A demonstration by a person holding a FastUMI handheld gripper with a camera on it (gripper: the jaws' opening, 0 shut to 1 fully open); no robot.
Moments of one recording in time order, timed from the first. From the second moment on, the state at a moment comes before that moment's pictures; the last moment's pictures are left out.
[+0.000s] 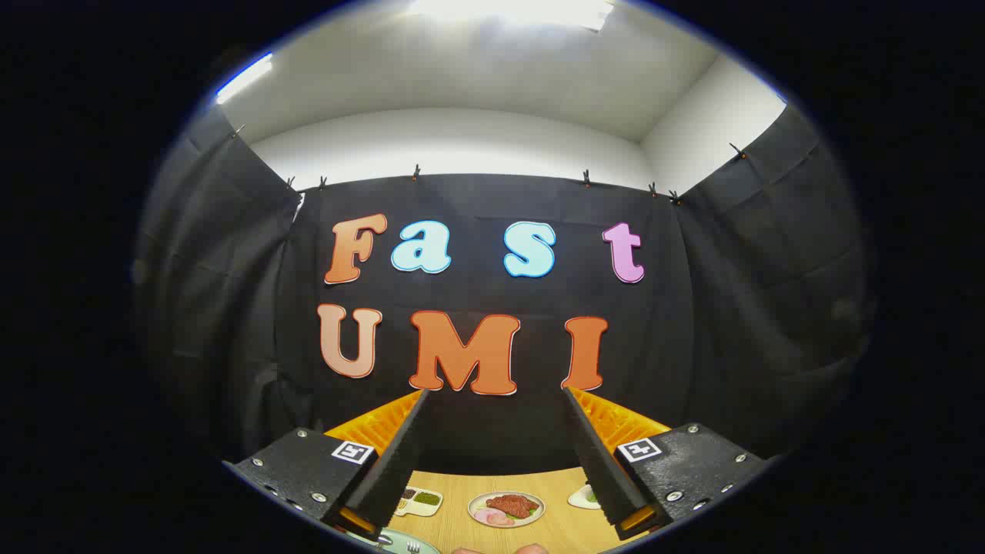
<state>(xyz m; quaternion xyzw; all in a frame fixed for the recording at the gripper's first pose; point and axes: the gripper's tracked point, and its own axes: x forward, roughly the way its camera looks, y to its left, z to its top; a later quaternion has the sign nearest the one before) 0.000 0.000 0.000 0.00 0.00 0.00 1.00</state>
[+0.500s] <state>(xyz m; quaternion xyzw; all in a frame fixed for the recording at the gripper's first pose) 0.009 0.007 -0.003 0.00 0.00 0.01 1.00</state>
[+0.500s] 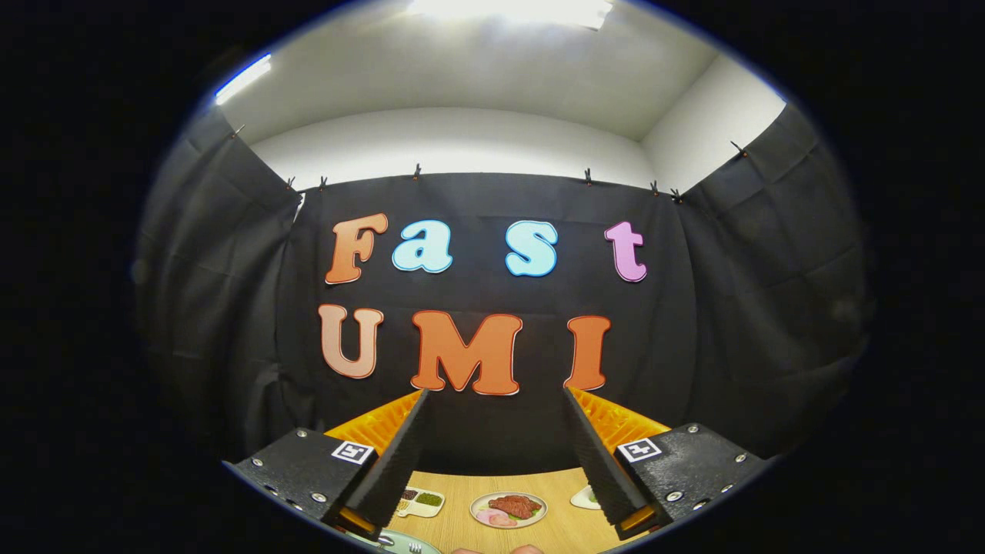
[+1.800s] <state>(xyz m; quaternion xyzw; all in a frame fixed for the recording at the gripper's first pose) -0.069 0.161 -0.345 0.00 0.49 0.17 0.86</state>
